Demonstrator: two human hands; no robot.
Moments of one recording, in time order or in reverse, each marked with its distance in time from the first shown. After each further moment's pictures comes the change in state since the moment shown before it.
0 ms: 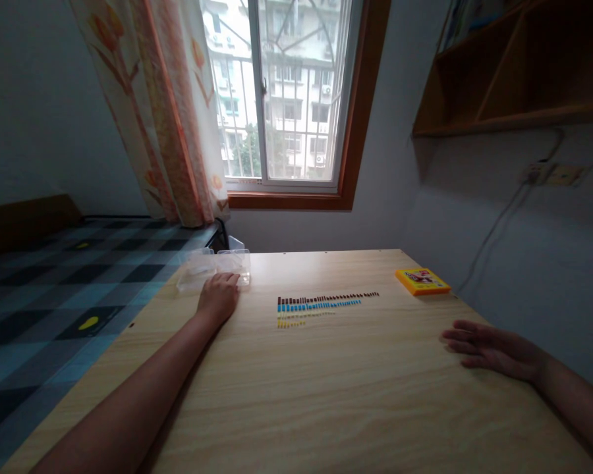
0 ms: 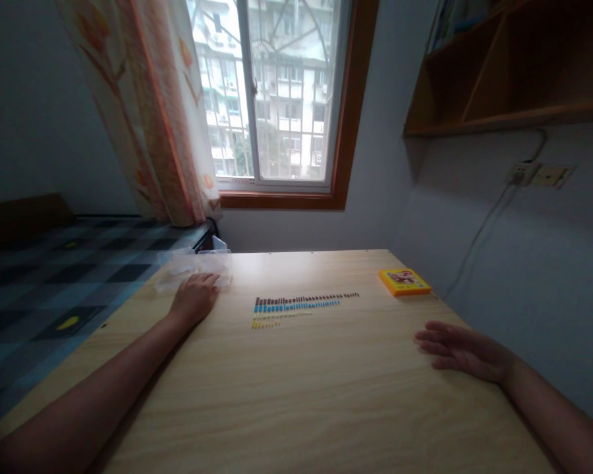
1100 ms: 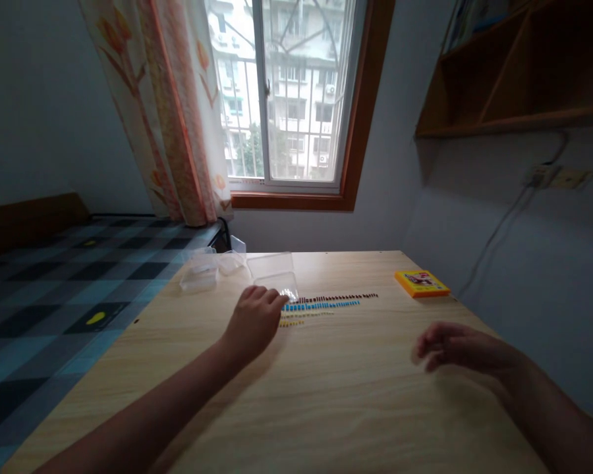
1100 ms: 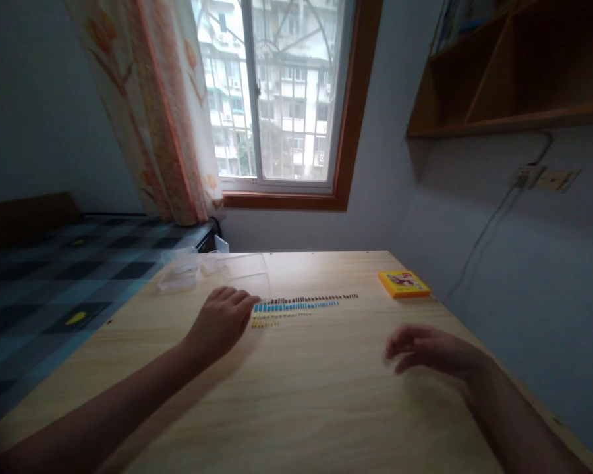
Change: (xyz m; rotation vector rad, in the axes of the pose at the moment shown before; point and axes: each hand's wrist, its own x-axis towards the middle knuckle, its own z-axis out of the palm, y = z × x) left_hand -0.051 0.111 -0.091 -0.138 0.044 0.382; right_hand 0.020 -0.034 0.133 -0.175 -0.313 -0.170
